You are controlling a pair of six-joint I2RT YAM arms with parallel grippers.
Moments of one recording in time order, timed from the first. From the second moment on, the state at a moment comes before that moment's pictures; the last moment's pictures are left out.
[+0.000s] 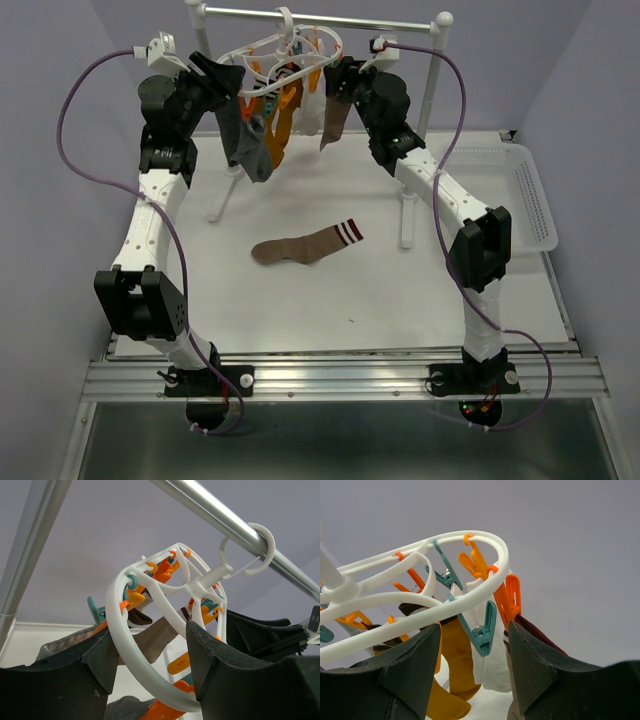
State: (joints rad) left arm -0.04 1.58 1.62 0.13 0.30 -0.69; right arm 0.52 2.09 2.07 0.28 0.16 0.25
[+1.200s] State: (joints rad) left arm 0.05 1.59 1.62 0.14 0.39 -0.72; right arm 0.51 2.09 1.98 0.30 0.04 0.25
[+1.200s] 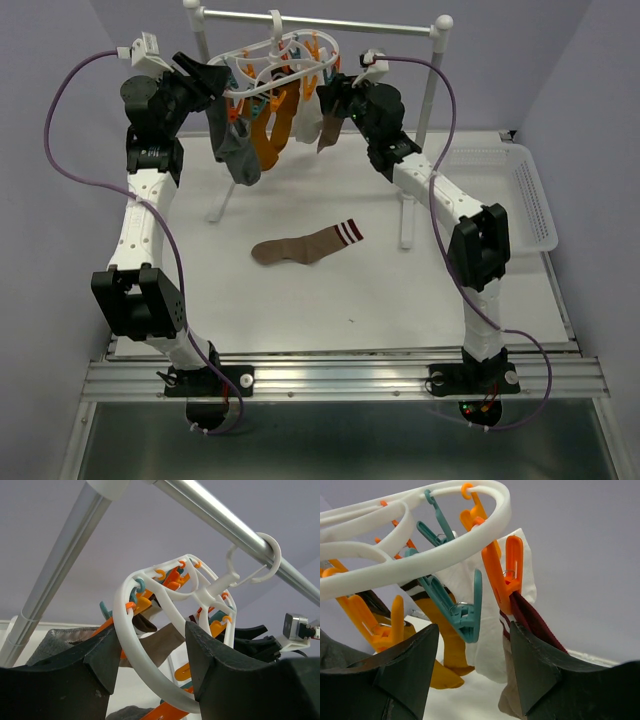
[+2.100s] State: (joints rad) left arm 0.06 1.61 1.63 0.14 0.44 -0.74; right arm 0.51 2.16 2.12 0.37 0.01 0.25
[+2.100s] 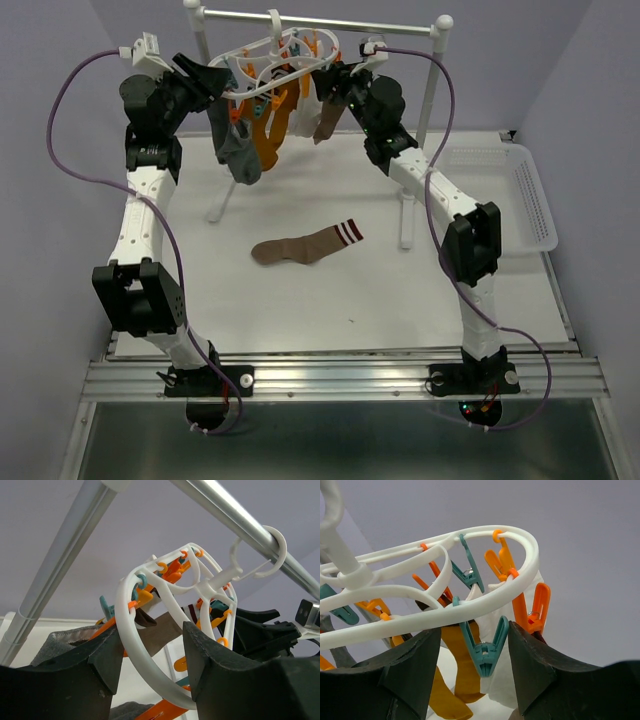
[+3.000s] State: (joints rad) left arm 0.06 1.62 1.64 0.15 0.46 -0.75; right arm 0.51 2.17 2.12 0.40 0.02 0.25
